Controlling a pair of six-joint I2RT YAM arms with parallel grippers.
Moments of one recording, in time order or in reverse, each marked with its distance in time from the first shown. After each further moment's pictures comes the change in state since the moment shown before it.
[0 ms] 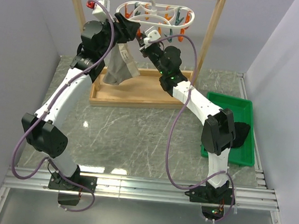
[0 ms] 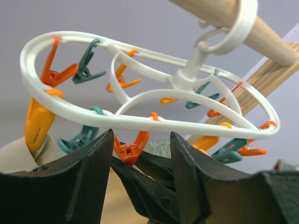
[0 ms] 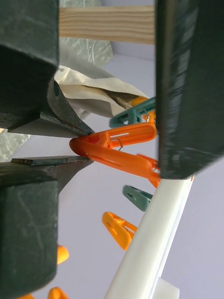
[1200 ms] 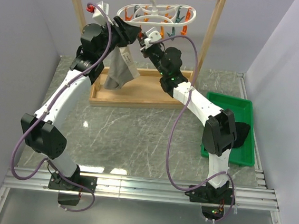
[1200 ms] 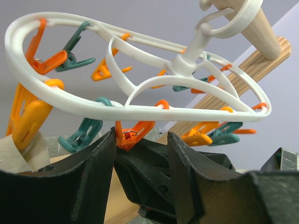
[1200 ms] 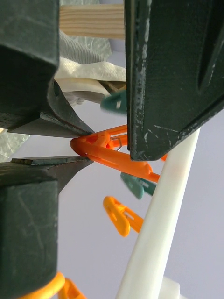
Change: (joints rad) left arm 0.013 -0.019 -0.063 0.021 0.081 -0.115; right arm 0.003 -0.019 -0.030 0.019 0.023 -0.001
